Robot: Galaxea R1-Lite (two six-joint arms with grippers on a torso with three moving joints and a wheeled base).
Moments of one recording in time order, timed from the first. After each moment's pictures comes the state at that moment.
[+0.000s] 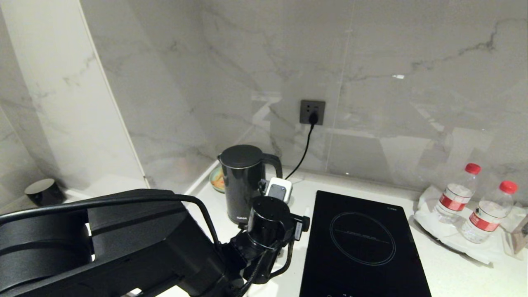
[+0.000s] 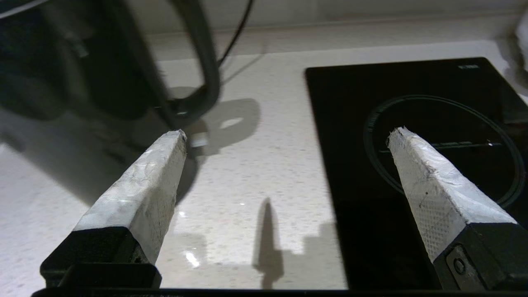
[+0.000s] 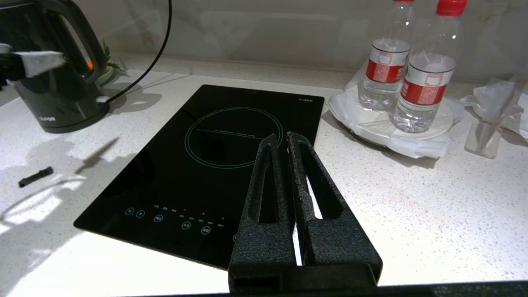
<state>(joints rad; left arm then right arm) -0.89 2.23 -0.95 -1.06 0.48 -0.10 0.00 0.00 0.00 0.00 0.00 0.00</state>
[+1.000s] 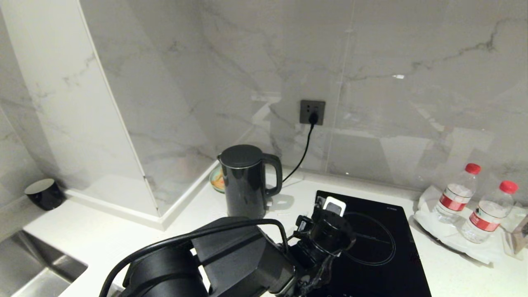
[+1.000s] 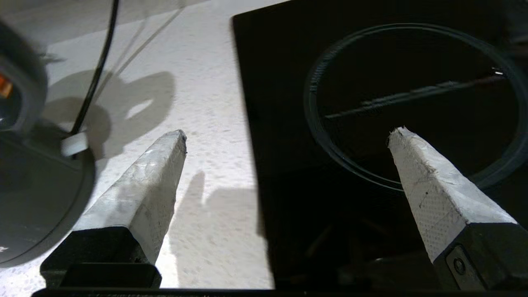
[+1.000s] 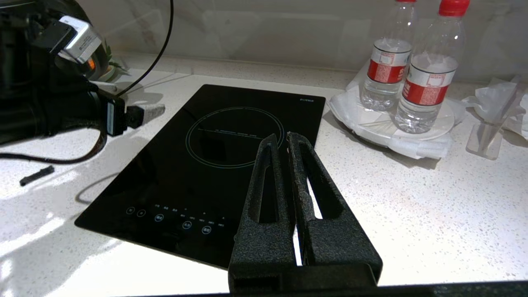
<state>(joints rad) -0.99 2.55 -1.50 -0.67 0.49 -0.05 0.00 0.00 0.00 0.00 0.00 0.00</state>
